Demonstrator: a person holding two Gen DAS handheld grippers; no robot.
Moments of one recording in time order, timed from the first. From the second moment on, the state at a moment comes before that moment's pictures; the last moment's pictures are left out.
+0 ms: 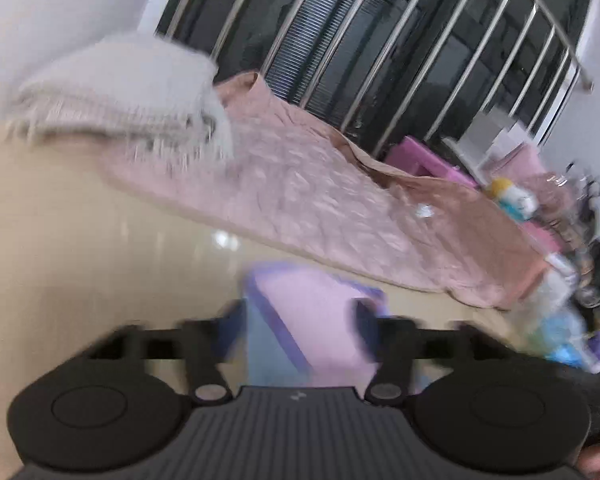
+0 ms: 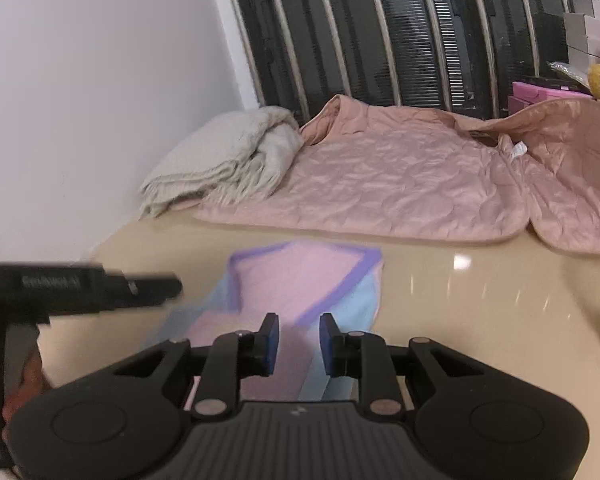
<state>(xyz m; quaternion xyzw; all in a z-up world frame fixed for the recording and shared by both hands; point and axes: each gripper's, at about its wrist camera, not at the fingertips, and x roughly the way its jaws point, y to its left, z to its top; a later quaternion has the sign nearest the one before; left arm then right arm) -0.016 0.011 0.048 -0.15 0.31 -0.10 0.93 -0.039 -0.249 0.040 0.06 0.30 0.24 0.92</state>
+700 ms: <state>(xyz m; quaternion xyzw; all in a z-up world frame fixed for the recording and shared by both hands) -0.028 -0.003 0.054 -0.07 0.27 -0.11 0.95 -0.029 -0.254 0.043 0.02 0.28 0.25 0.93</state>
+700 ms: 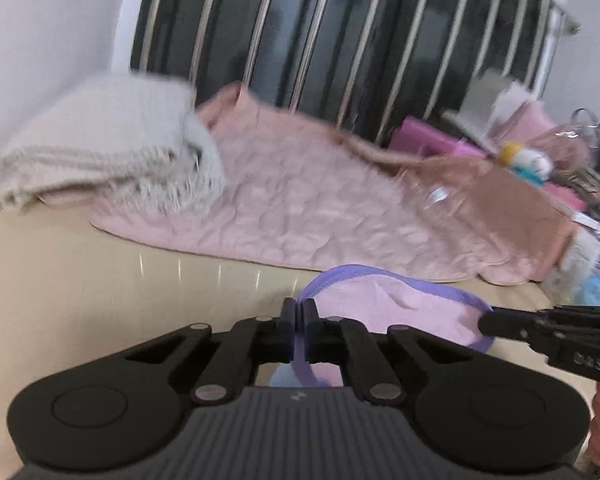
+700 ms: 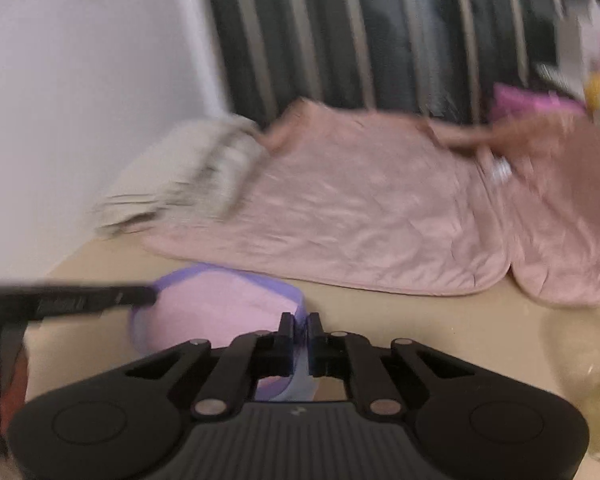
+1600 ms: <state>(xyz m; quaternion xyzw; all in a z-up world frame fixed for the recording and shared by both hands) -0.104 -0.014 0.015 -0.08 0.32 -0.09 0.94 -0.116 -0.237 0.003 0.03 0.28 0.28 0.92</state>
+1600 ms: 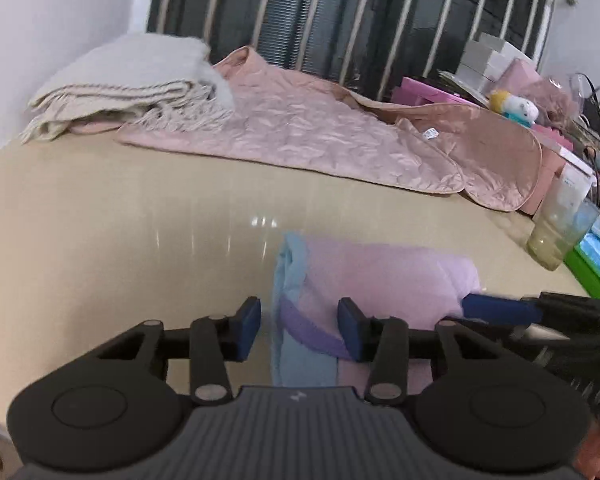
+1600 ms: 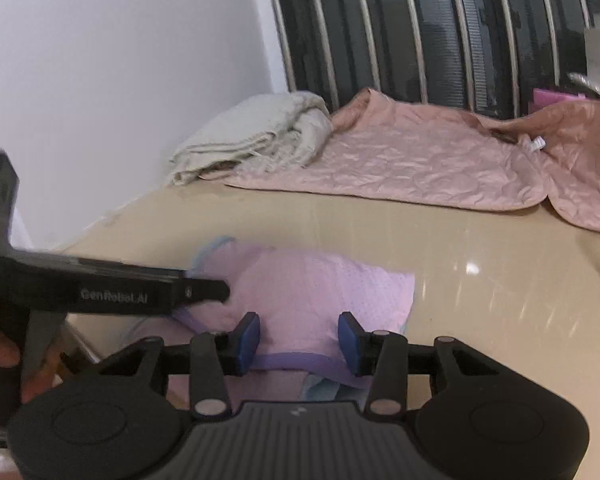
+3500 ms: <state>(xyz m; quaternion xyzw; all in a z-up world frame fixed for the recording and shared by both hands) -0.133 -0.035 -0.001 -0.07 0.29 -0.13 0.95 -0.182 -0.223 -0.041 0.01 0.13 0.19 0.97</state>
